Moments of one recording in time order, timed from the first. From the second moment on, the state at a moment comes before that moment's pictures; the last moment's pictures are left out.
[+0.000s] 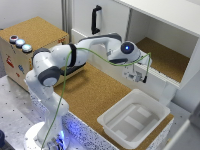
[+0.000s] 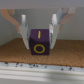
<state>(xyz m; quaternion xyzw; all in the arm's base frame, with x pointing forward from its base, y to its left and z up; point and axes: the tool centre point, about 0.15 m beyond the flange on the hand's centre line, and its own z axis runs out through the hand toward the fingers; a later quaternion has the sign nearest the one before) 0.587 -0.253 0.507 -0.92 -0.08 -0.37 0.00</state>
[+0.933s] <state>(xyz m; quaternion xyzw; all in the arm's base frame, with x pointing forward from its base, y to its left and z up) 0.644 -0.261 0.490 -0.94 -0.03 -0.34 0.00</state>
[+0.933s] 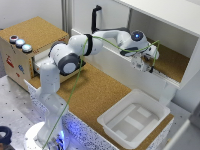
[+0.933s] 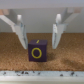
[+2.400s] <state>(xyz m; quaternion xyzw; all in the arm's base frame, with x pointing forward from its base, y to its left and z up) 0.405 -0.229 0.497 -0.93 -0.13 -0.34 0.09</state>
